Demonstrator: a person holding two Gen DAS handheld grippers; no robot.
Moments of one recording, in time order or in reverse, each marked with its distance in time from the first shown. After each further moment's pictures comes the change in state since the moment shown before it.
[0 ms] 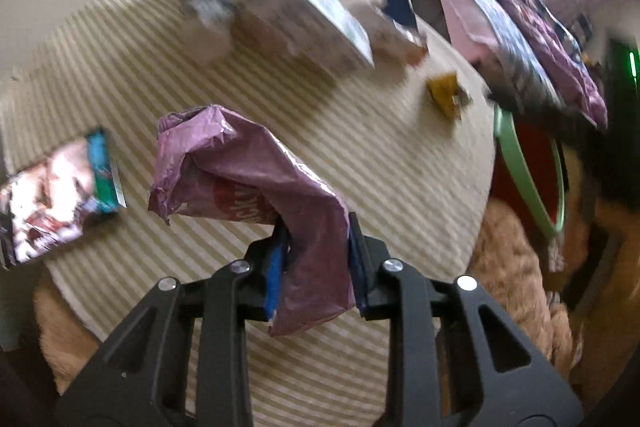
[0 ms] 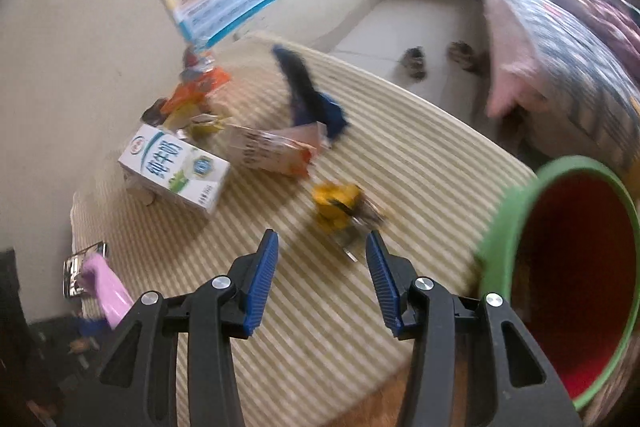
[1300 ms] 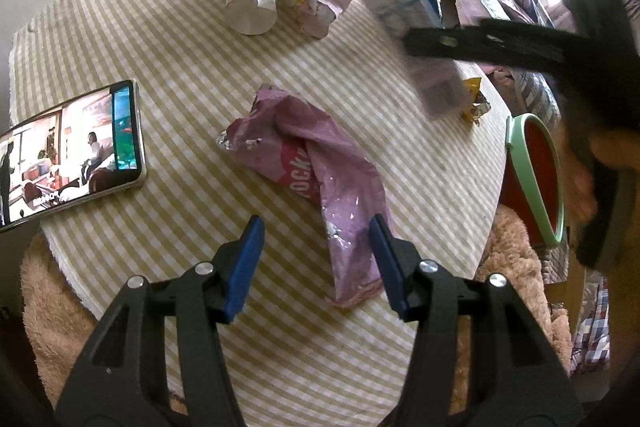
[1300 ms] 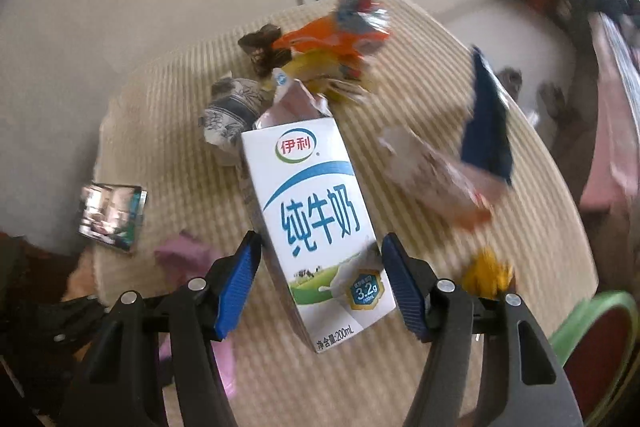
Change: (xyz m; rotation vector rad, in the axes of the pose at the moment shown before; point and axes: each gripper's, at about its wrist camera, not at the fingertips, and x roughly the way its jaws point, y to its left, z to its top) left arm -0.005 0.037 -0.018 -0.103 -0.018 -0.015; right arm 0.045 0.107 0.034 -0.319 0.189 0.097
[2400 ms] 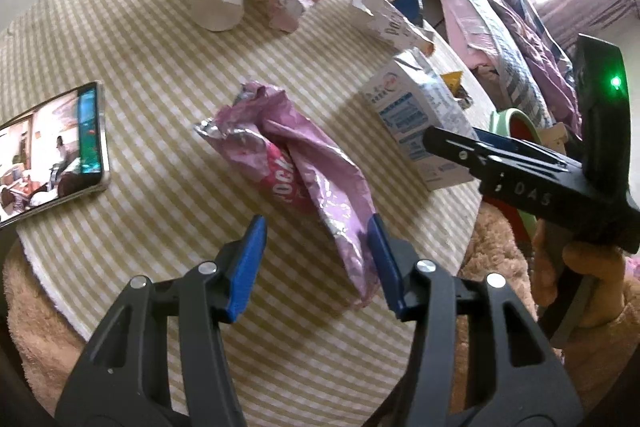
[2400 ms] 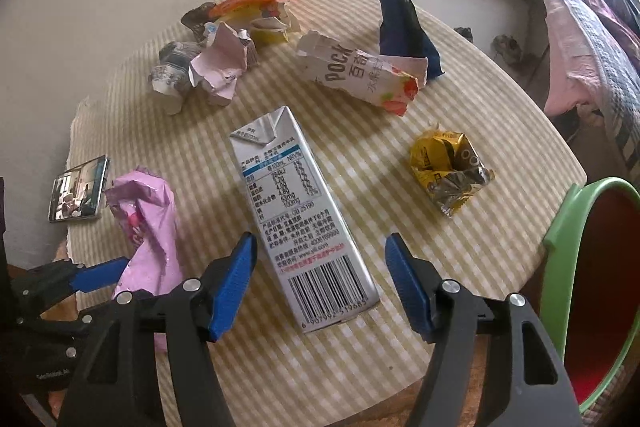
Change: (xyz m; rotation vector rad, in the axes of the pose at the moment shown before) left arm 0.012 -0.019 0.005 0.019 0.016 -0.063; right arm 0.002 -0.027 -0.078 0.144 -0.012 -0.095
